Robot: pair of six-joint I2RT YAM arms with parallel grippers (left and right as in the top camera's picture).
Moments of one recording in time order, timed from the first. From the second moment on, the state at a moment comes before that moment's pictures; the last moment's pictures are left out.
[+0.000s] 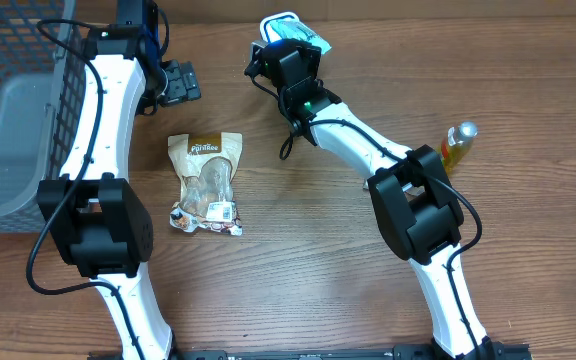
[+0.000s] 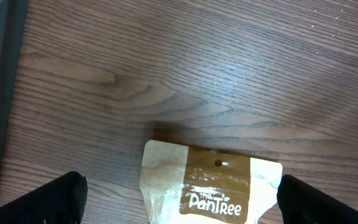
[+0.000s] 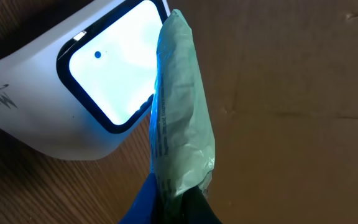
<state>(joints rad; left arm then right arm) 0.00 2.13 2.02 -1.16 -0.04 -0.31 0.55 2.38 1.87 0.00 0.63 -1.11</state>
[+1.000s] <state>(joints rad) 0.00 2.13 2.02 -1.16 -0.04 -0.31 0.56 2.35 1.87 -0.05 0.59 -0.90</state>
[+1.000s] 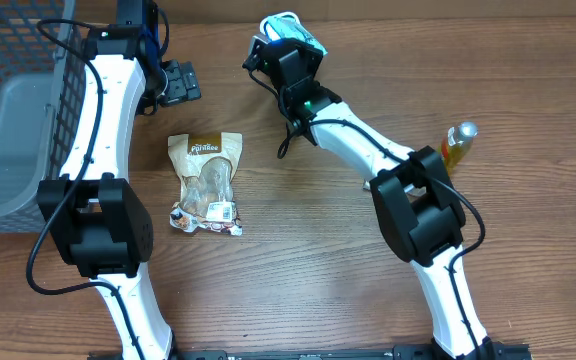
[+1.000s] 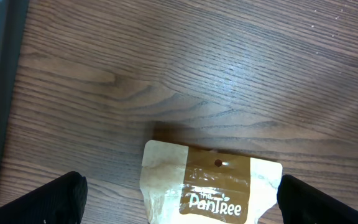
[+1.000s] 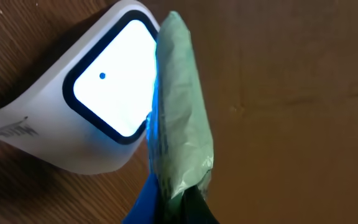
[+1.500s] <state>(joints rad) 0.00 2.13 2.02 -1.16 -0.04 -0.31 0.55 2.00 1.87 -0.82 0.43 -0.41</state>
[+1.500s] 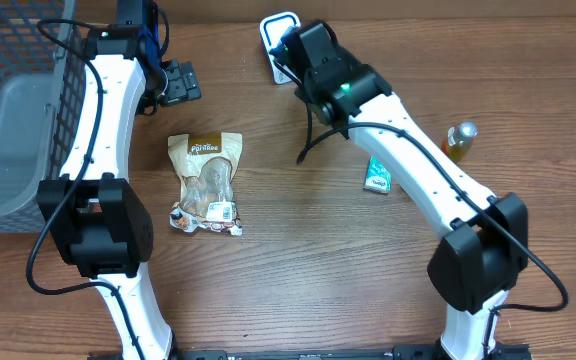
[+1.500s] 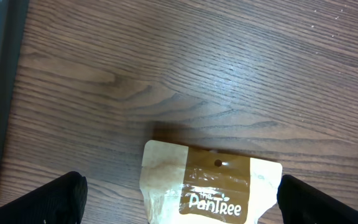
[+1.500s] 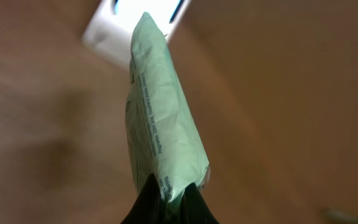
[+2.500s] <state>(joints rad) 0.00 2.13 2.02 -1.16 -0.04 -0.31 0.42 2.02 1.73 -1.13 0.13 0.52</state>
